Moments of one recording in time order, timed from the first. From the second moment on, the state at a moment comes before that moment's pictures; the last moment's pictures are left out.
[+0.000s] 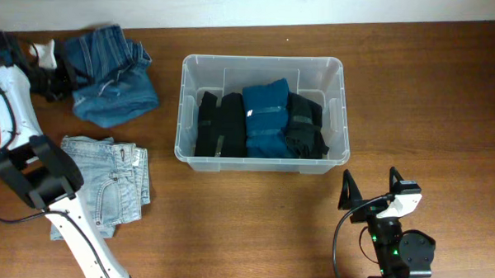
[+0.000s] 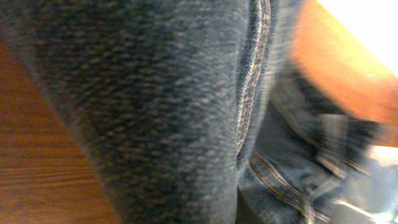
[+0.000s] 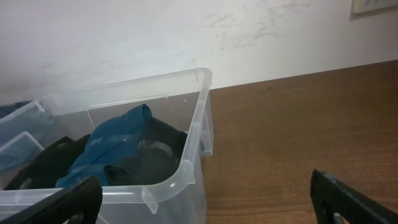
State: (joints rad) left arm 0.45 2.66 2.63 -1.28 0.68 0.09; right arm -0.04 0.01 0.01 -0.06 -0.13 0.20
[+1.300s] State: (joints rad) left arm -0.31 2.20 2.97 -1.64 0.84 -0.08; right arm -0.04 0.01 0.01 -0.06 -0.13 0.20
